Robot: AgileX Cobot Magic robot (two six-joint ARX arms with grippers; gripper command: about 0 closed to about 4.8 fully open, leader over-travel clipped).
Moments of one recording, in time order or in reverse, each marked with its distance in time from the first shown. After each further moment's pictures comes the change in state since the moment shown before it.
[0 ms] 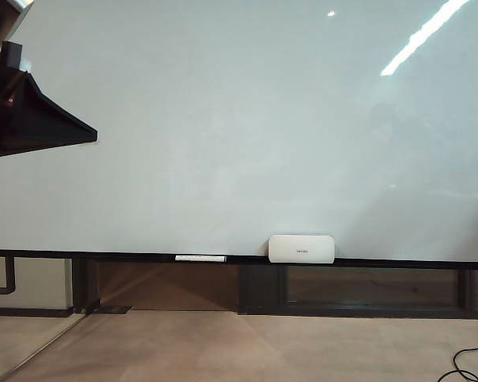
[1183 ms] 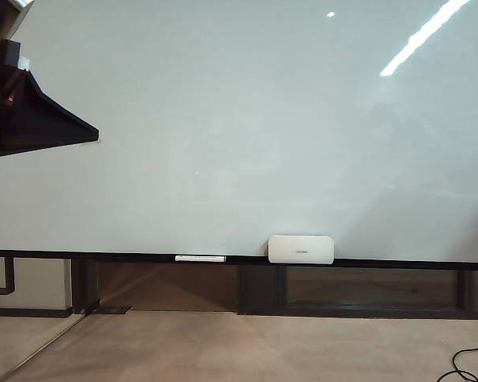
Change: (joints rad) left arm 0.000 0.000 0.000 0.000 0.016 0.000; right arm 0.006 0.014 0.030 -0.031 0.051 0.008
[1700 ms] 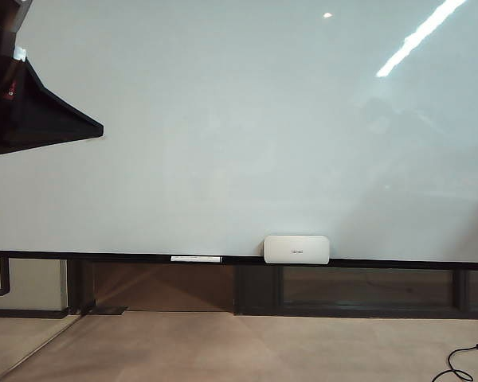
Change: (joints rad) left arm 0.000 0.000 0.006 -0.001 0.051 -0.017; right arm -0.028 -0.112 -0.010 -0.180 0.105 0.000
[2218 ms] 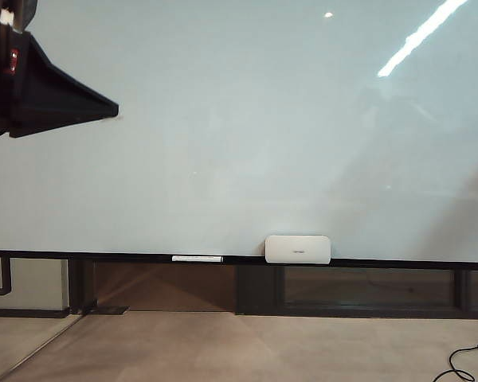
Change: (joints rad) left arm 0.000 0.000 0.055 -0.053 0.177 -0.013; right arm 0.006 -0.304 -0.401 0.034 0.013 -0.003
